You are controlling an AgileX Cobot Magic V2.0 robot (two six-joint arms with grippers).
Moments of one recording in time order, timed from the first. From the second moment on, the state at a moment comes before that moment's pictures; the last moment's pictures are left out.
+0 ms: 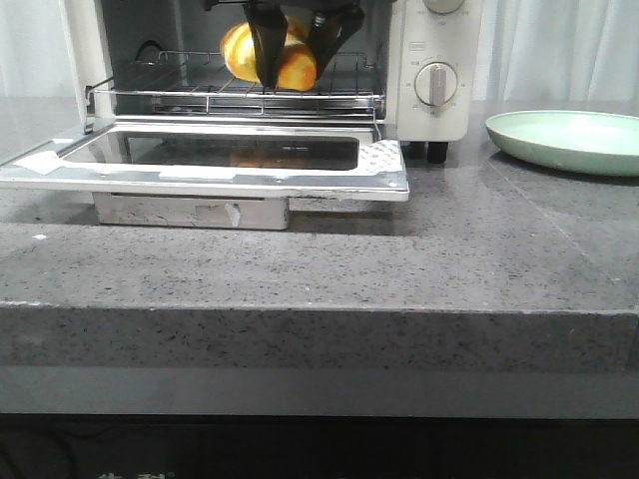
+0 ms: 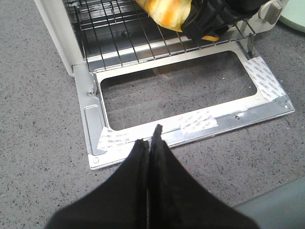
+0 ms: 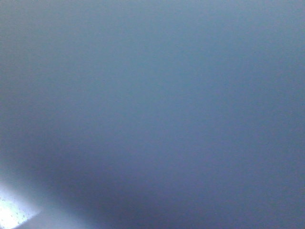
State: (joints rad) left arm -0.58 0.94 -1.08 0.19 0.85 -0.22; right arm 0.60 2.11 -2.16 -0.14 1.04 0.23
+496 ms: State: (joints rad) left arm -0.58 0.94 -1.08 0.20 0.85 -0.22; right arm 0.60 2.10 -2.16 -0.08 1.12 0.24
